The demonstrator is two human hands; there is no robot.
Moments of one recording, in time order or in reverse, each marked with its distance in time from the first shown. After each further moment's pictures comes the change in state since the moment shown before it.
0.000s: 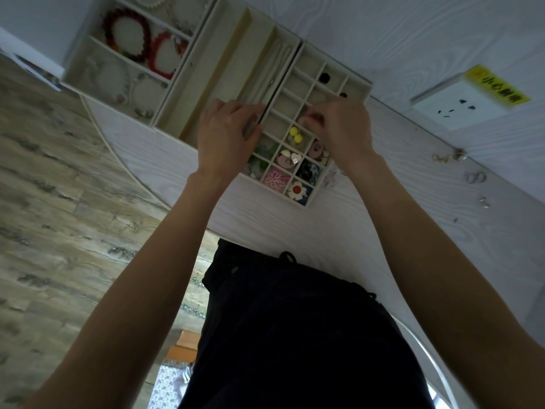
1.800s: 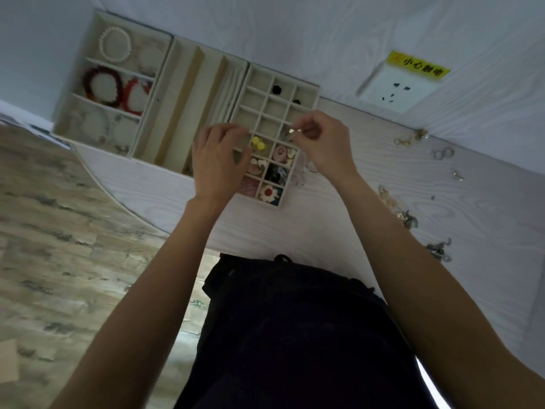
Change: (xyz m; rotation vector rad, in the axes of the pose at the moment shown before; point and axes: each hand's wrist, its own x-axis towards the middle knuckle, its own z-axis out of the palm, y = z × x) left_hand -0.015 0.046 0.011 0.053 0.083 0.089; right_hand -0.055 0.015 -0.015 0.675 0.247 0.317
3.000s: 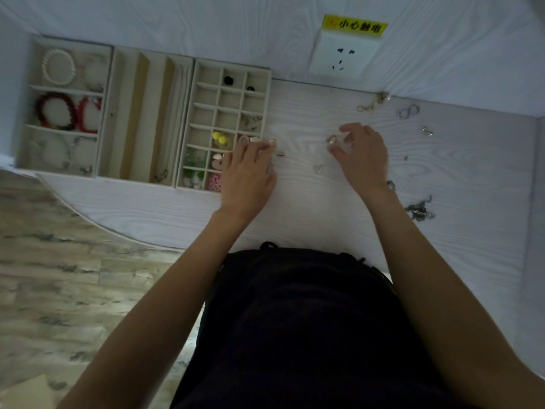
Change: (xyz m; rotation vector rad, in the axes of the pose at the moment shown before) left_hand -0.032 0.069 0.040 0.146 -0.256 0.271; right_hand -0.056 0.094 -0.070 -0.442 0.203 0.218
